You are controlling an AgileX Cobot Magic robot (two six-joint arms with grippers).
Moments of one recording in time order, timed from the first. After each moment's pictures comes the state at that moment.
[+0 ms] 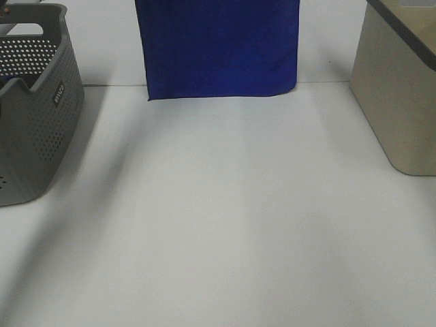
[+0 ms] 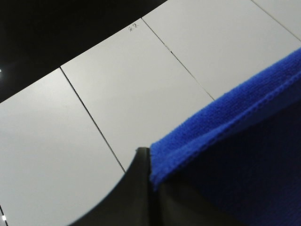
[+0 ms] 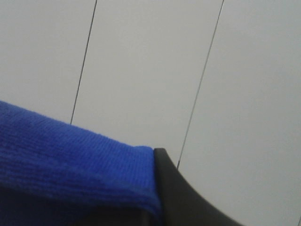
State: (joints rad) left arm -0.26 2.65 -2.94 0.24 -0.34 0.44; right arm 0.19 2.31 -2.51 0.49 0.01 -0.67
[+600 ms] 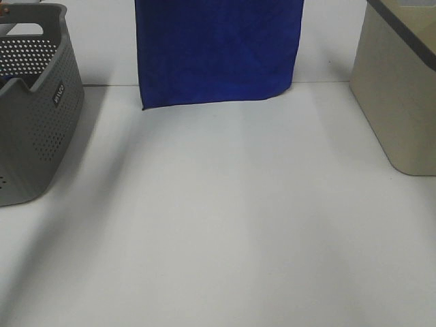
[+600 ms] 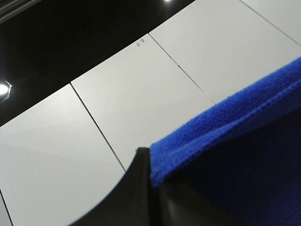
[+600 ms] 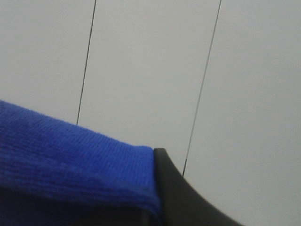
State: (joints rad) left arm -0.26 2.63 -2.94 0.26 -0.38 0.44; right arm 0.19 2.31 -2.52 0.50 0.02 -0.63
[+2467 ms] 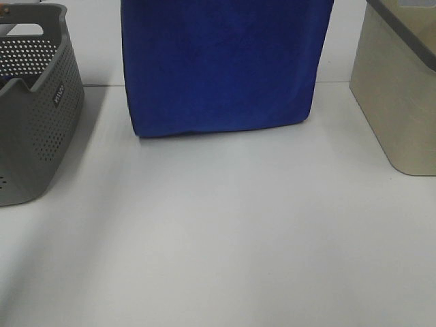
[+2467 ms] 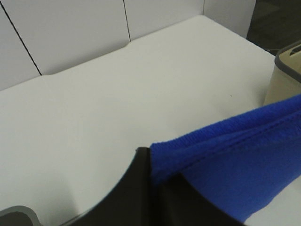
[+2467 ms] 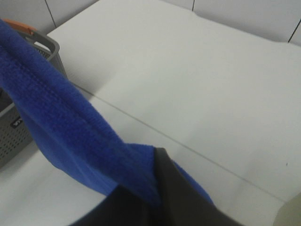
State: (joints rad) left arm -0.29 2.16 -2.85 -0.14 1.22 0.17; right arm 0.16 1.91 -2.44 0.42 1.22 -0.34
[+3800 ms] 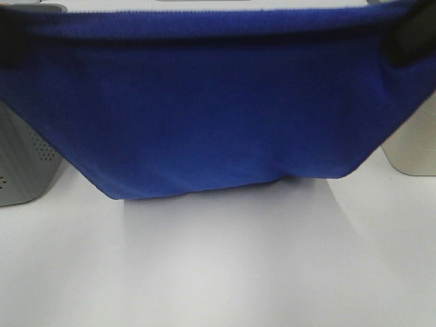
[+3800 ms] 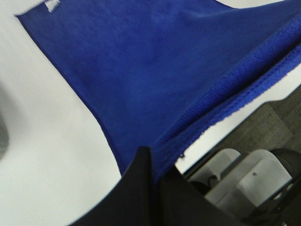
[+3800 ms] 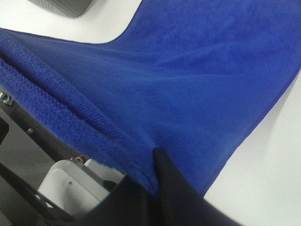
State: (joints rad) left arm -0.30 1.25 -1.28 -0.38 1.20 0.25; right arm 0.16 1.20 -1.20 0.53 1.22 -0.31
